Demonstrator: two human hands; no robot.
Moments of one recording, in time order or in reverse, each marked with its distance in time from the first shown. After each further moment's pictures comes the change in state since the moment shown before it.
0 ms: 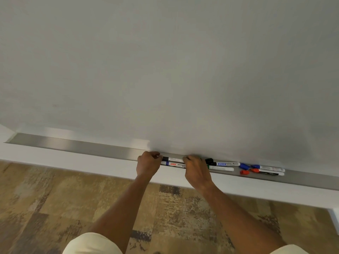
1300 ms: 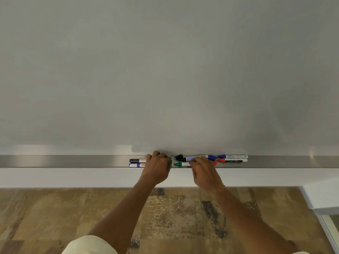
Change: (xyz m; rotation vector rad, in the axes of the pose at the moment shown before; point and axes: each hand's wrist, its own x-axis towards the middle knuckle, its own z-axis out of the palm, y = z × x) left_hand -0.045 0.058 0.091 0.762 -0.201 0.807; right_hand -0.072 0.121 -0.025 -0.025 0.031 0.040
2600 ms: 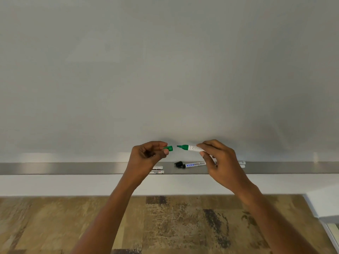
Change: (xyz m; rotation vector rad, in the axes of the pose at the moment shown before) left_hand -0.051 0.014 -0.133 -1.418 0.282 -0.133; right_hand -0.015 -0.013 -0.146 0.430 0.361 -0.152
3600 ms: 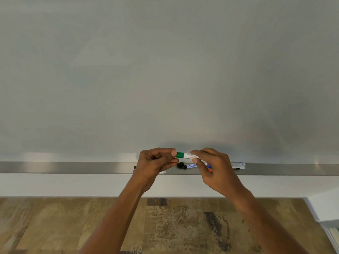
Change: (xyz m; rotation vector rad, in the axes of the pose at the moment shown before) left_hand -0.020 0.009 0.019 -0.373 -0.079 -0.140; right_hand -0.011 -0.034 0.003 0.045 -0.047 0.008
